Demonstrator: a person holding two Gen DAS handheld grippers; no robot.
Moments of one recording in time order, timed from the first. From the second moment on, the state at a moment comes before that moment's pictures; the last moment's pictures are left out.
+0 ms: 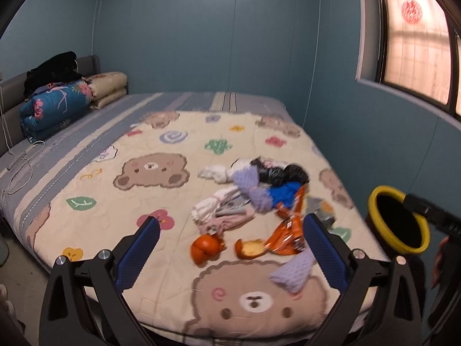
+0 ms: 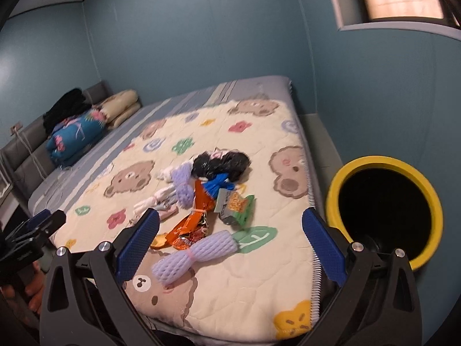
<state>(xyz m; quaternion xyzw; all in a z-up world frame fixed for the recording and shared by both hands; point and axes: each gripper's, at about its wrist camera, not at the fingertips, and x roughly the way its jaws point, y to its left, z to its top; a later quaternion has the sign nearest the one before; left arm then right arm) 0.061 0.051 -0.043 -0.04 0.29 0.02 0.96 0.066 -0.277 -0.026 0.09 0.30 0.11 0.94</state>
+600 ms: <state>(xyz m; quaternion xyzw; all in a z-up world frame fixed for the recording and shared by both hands) 0.132 0.114 -0.158 -0.08 0.42 0.00 0.91 0.146 -0.225 -0.106 0.02 0.41 0.16 0.90</state>
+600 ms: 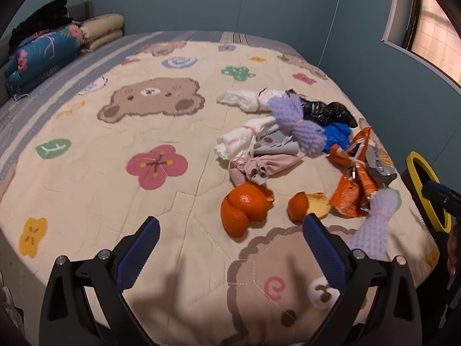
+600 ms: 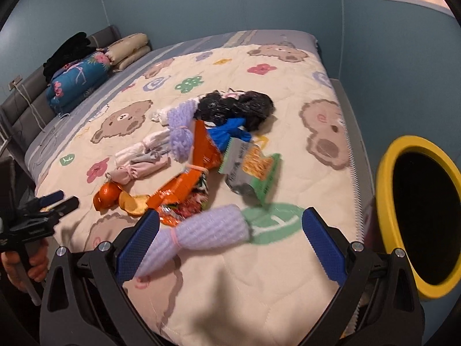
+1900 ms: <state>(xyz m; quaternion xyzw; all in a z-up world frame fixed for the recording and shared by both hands) 0.173 0.114 -0.191 -0.09 0.44 -0.05 0.89 0.233 -0.161 -0.156 0.07 0.48 0.28 0.83</state>
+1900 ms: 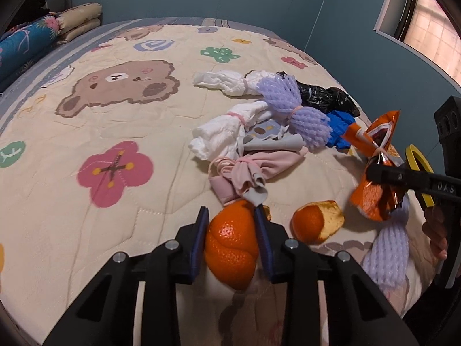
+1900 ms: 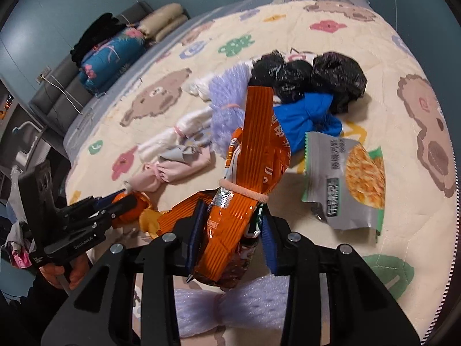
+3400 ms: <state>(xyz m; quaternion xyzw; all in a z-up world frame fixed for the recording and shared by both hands) 0.178 -0.115 0.006 -0.02 0.30 -0.23 0.93 0.075 -0.420 0.097 0.07 0.23 0.05 0.97</state>
